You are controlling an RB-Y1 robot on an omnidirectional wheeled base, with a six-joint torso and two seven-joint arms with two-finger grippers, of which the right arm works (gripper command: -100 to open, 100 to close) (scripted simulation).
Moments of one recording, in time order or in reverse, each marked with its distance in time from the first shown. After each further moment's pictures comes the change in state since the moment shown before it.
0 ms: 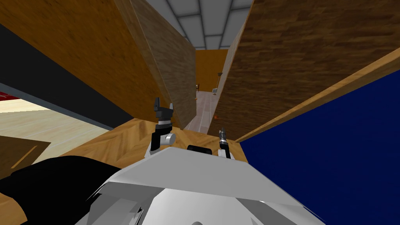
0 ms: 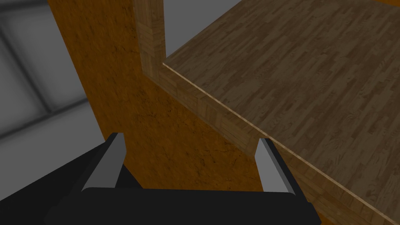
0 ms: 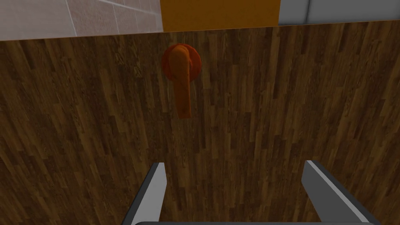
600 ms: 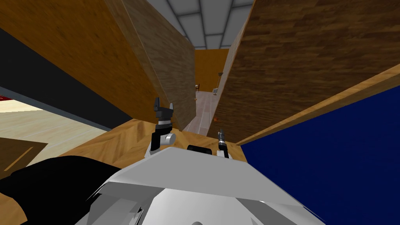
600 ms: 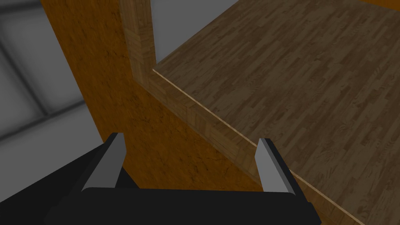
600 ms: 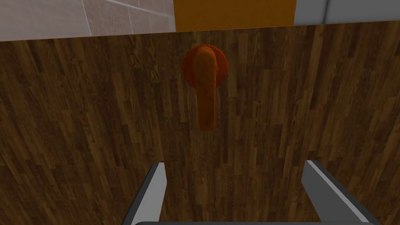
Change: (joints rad) arm -0.027 0.017 -0.001 0.111 0.005 -0.030 0.012
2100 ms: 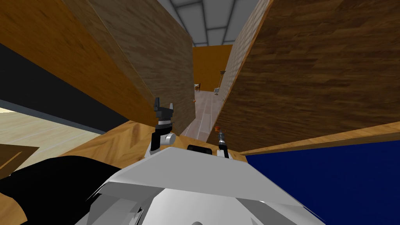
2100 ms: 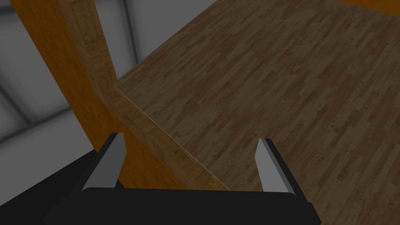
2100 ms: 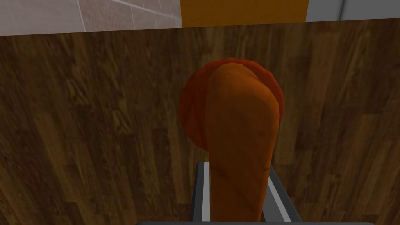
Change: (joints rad) arm -0.041 -0.004 -0.020 0.067 -0.006 -0.012 0.010
